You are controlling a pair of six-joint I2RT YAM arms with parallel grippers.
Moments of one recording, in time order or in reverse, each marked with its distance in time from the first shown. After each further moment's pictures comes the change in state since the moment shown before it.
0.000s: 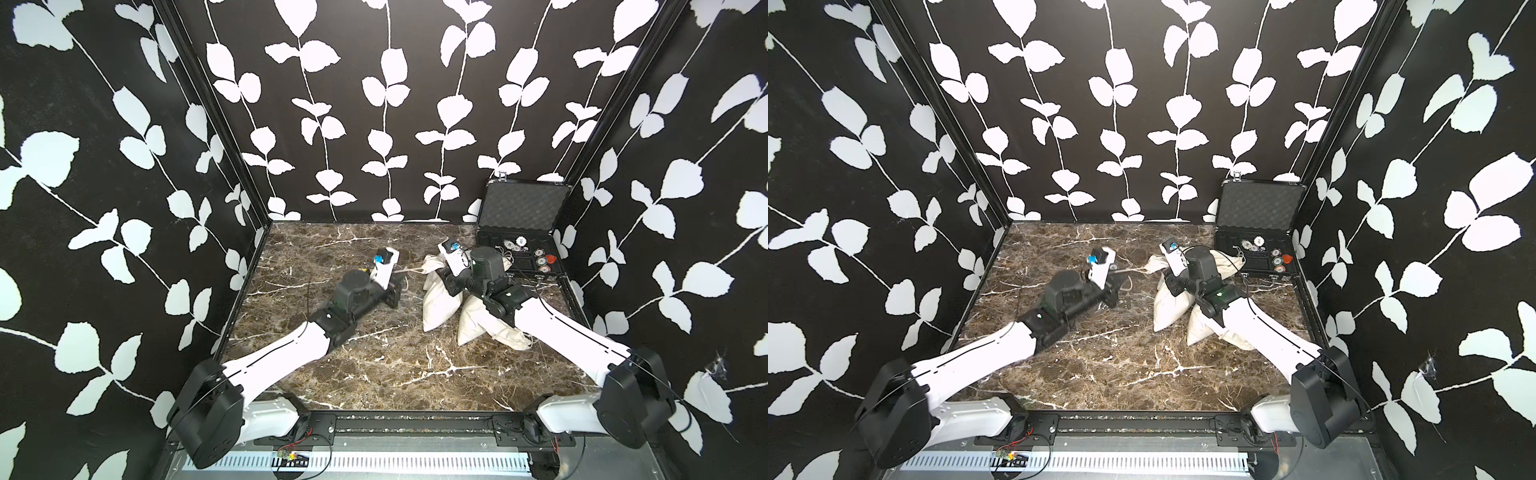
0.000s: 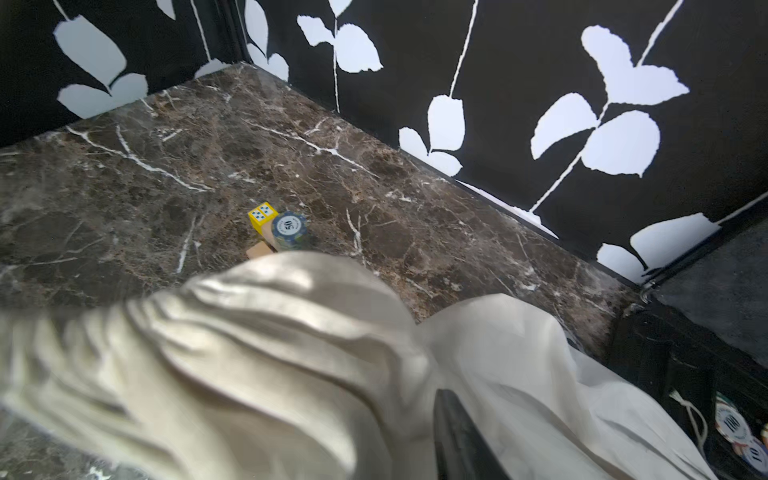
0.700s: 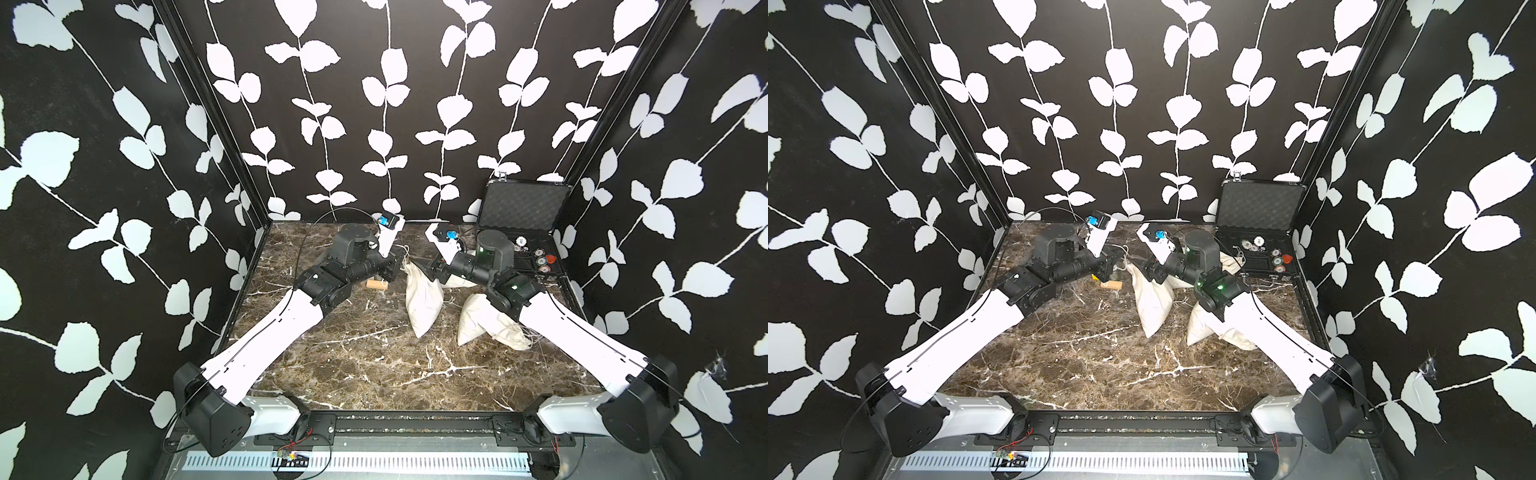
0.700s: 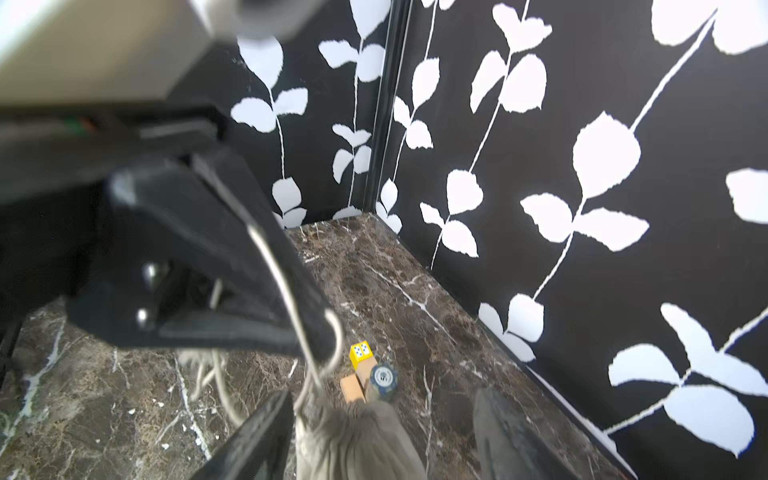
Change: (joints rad) left arm 0.056 0.079 0.457 -0.580 0.122 0.068; right arm 0.085 -0.004 0.210 0.074 -0.298 -0.092
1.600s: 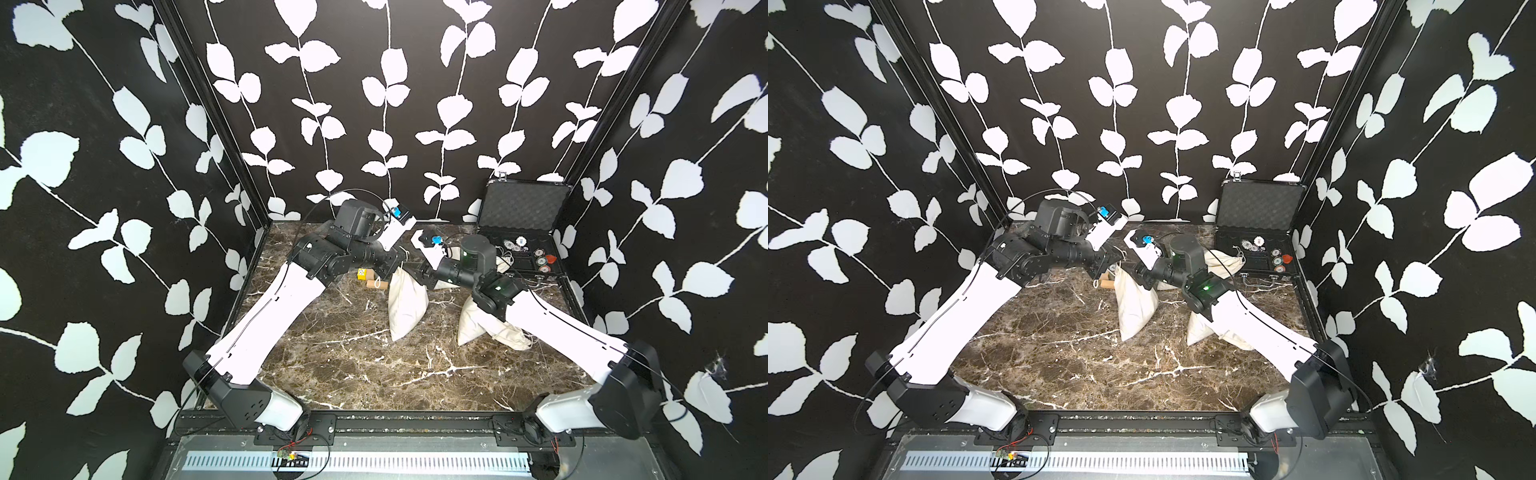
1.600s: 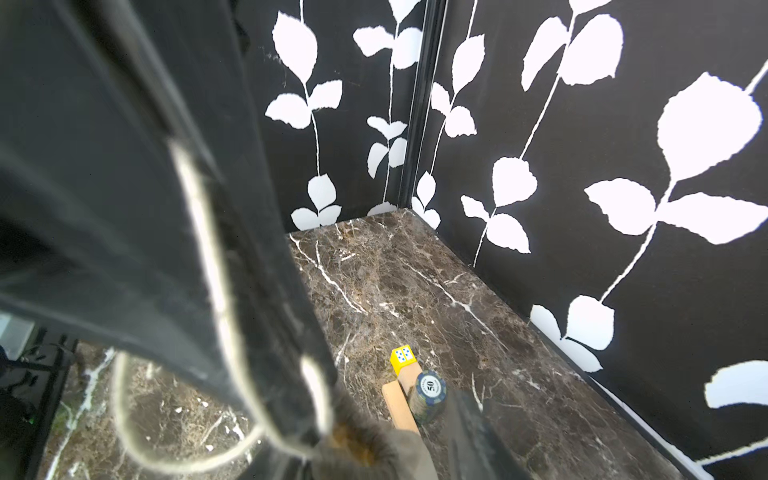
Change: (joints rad) left arm 0.005 0.157 0.434 -0.566 0.117 0.175; right arm 0.055 0.089 -0.026 0.074 -0.023 0.066
